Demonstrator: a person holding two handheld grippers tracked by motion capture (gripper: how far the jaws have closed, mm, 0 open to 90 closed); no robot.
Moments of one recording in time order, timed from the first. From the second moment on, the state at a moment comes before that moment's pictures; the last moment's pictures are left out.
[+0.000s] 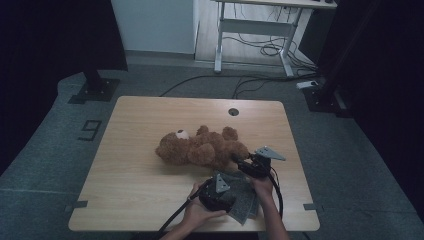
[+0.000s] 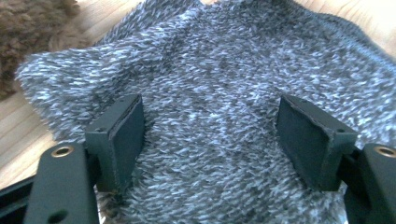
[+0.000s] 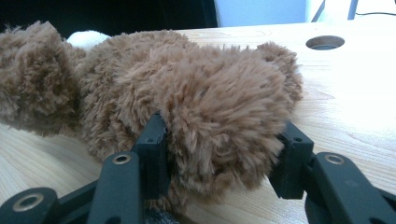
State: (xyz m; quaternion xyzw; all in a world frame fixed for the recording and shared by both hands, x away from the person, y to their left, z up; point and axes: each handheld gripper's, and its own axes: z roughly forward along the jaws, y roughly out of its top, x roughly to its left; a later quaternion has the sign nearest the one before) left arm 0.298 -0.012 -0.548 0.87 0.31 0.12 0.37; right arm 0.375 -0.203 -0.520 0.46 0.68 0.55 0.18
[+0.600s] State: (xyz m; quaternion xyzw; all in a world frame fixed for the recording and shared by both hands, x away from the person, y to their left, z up) left arm 0.303 0.037 -0.539 0.84 0.33 0.06 0.43; right arm 0.374 -0.205 -0.520 0.45 0.68 0.55 0.18
